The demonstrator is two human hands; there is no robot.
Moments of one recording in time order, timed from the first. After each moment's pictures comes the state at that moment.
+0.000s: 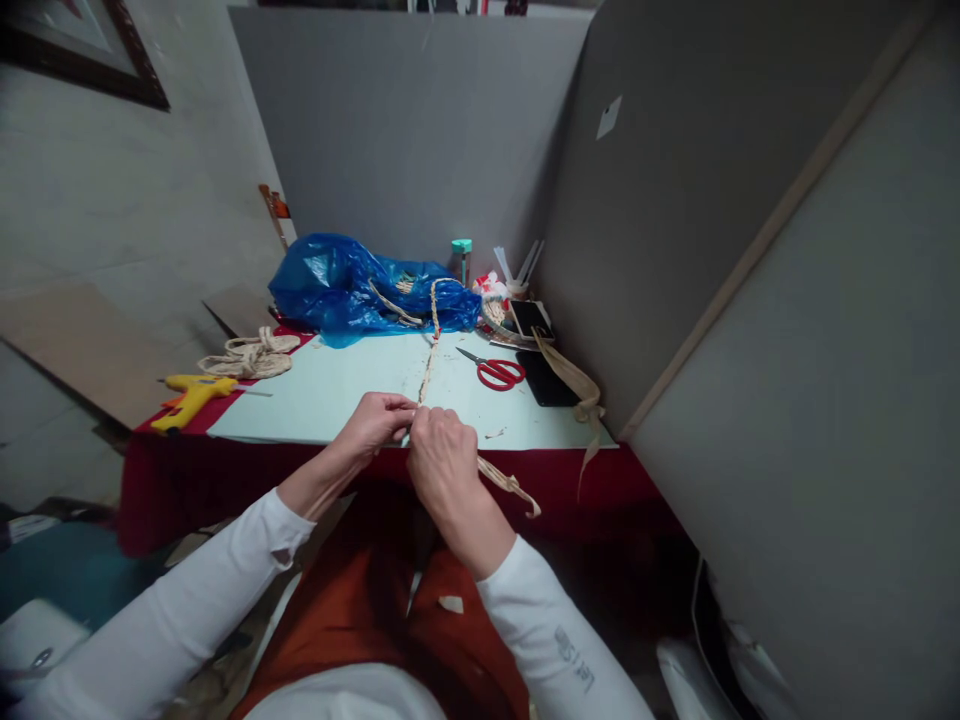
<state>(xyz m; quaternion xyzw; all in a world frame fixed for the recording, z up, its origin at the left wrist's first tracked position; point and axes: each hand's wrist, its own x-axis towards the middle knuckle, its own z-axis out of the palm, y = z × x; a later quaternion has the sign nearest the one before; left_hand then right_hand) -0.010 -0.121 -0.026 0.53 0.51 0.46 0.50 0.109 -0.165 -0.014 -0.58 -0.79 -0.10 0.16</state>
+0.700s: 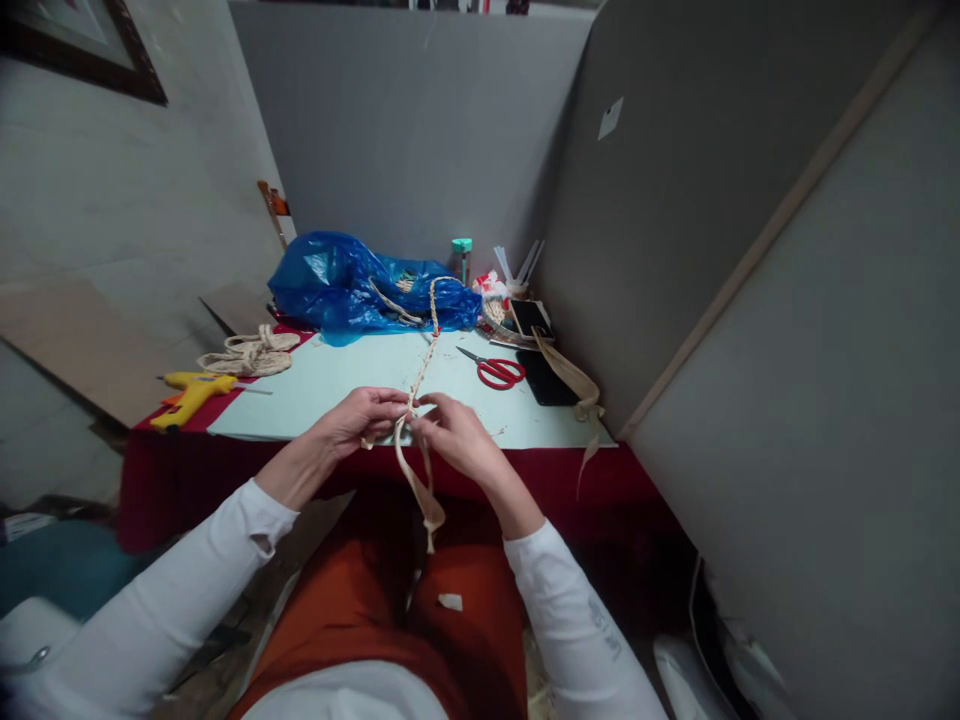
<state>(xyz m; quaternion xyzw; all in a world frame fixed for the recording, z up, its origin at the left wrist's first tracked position) -0.037 -0.122 -0.014 0.47 0.43 0.42 0.65 0.141 -0.140 -0.006 -0.43 -0.75 0.38 0.33</state>
